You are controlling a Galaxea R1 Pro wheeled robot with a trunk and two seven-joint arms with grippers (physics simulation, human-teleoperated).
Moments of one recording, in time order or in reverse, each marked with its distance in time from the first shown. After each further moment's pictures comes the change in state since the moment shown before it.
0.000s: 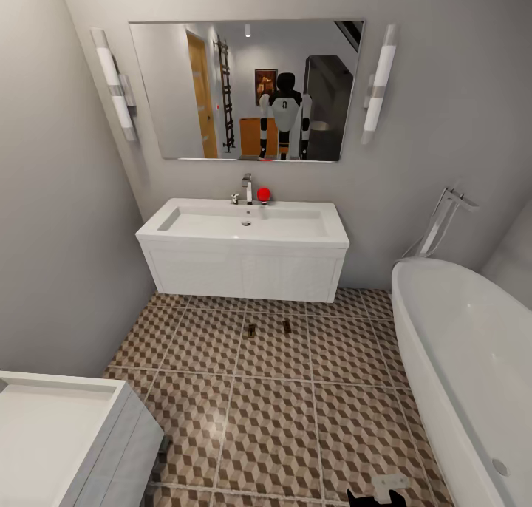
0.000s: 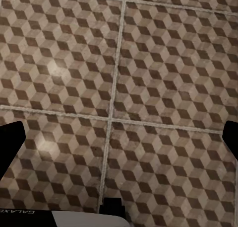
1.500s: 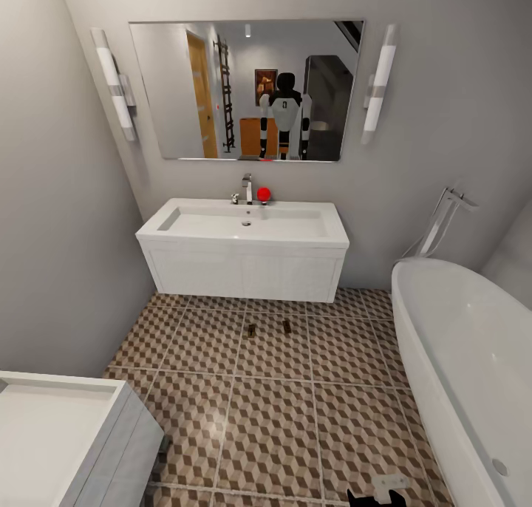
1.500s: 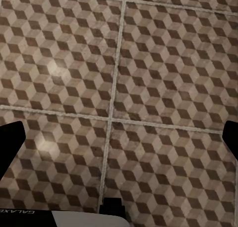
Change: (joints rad) left arm 0.000 0.000 0.000 0.000 0.000 0.000 0.000; right arm 0.000 0.000 0.000 0.000 0.000 0.000 0.000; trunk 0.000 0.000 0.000
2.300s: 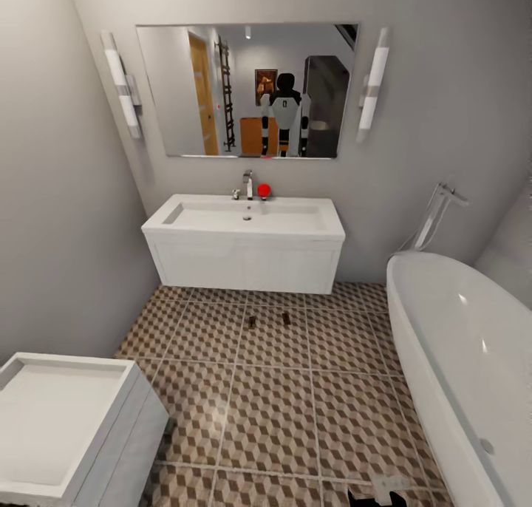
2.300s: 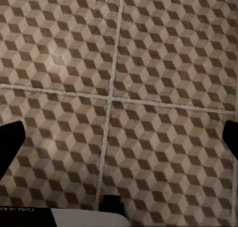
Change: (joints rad) left arm 0.007 -0.028 -0.001 0.001 0.000 0.002 -0.001; right arm 0.000 0.000 0.000 0.008 0.001 0.000 -0.004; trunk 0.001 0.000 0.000
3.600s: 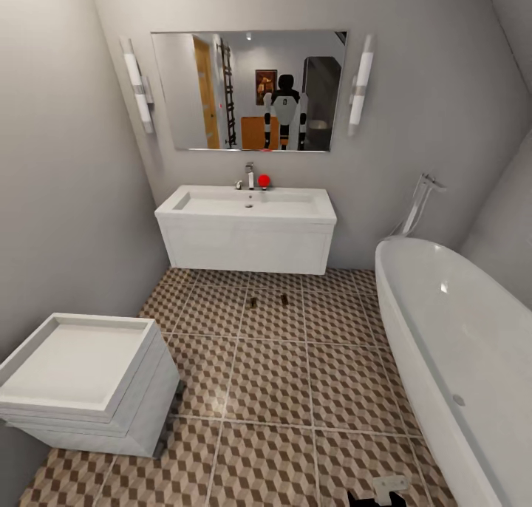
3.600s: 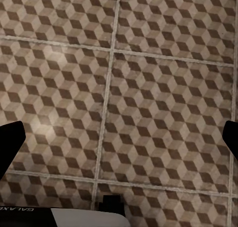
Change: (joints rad) left arm 0.001 -0.002 0.000 0.000 0.000 0.000 -0.001; right arm 0.000 0.002 0.000 0.001 0.002 0.000 -0.003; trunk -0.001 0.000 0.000
